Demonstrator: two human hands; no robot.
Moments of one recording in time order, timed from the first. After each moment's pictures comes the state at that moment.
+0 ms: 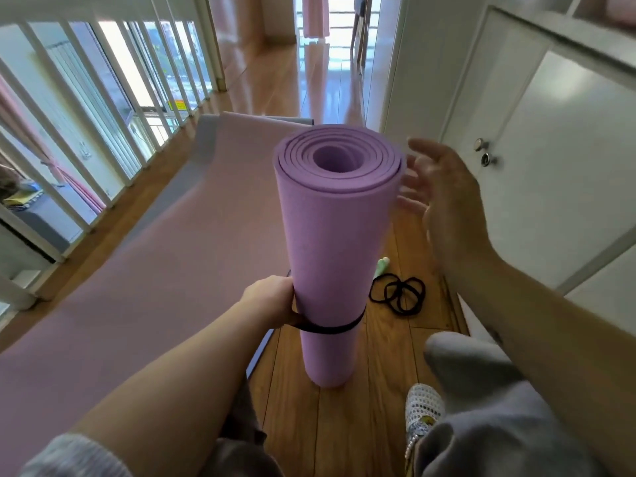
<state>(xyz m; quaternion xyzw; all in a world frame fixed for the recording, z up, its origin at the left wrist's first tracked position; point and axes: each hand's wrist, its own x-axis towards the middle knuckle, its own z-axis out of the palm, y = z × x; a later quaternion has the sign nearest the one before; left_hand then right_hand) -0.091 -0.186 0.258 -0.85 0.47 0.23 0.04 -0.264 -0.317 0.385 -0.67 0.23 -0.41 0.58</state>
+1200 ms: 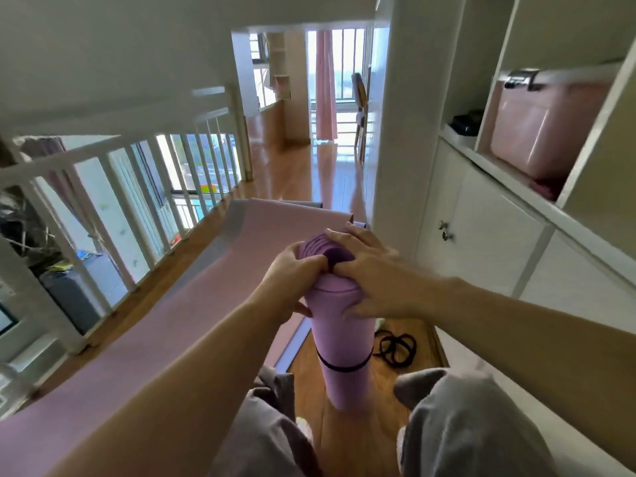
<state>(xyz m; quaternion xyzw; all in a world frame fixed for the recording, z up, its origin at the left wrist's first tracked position) -0.218 -0.120 0.471 -0.71 0.26 0.29 -0.58 -0.332 -0.237 0.482 -1.00 0.03 -0.08 -0.02</state>
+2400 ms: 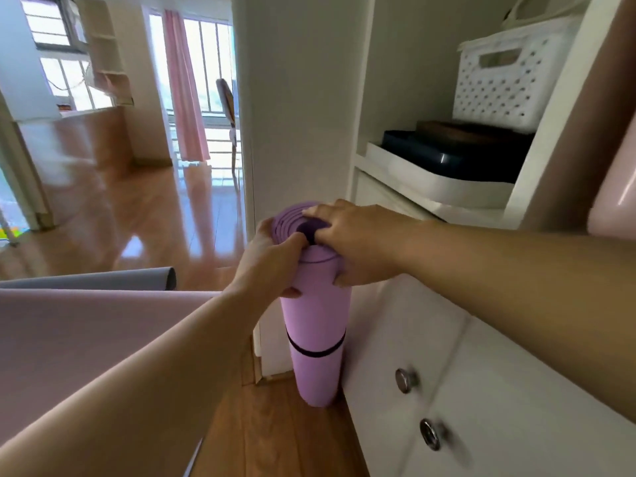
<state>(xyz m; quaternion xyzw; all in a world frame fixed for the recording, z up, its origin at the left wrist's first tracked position) 0.014 -0.733 0.408 -0.66 0.36 0.30 -0.58 -0.115 -0.792 0.467 -0.96 0.21 0.02 -0.20</state>
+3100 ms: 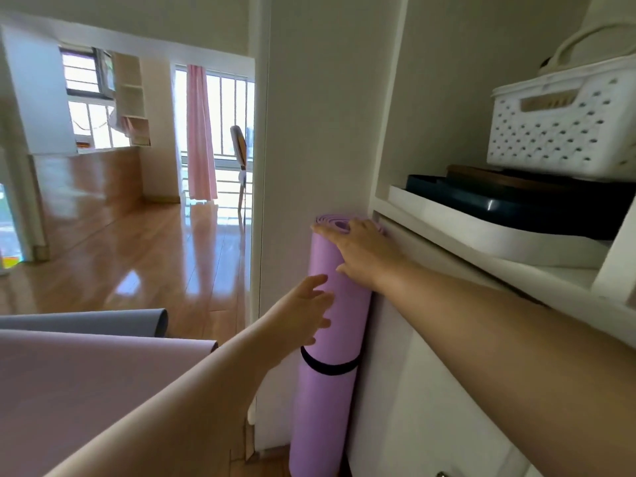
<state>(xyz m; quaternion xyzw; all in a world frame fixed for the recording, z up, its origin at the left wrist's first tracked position) 0.031 -0.777 0.390 -0.59 0.43 0.44 -0.52 -0.053 -0.894 0.442 -0.91 0.37 -0.09 -0.14</state>
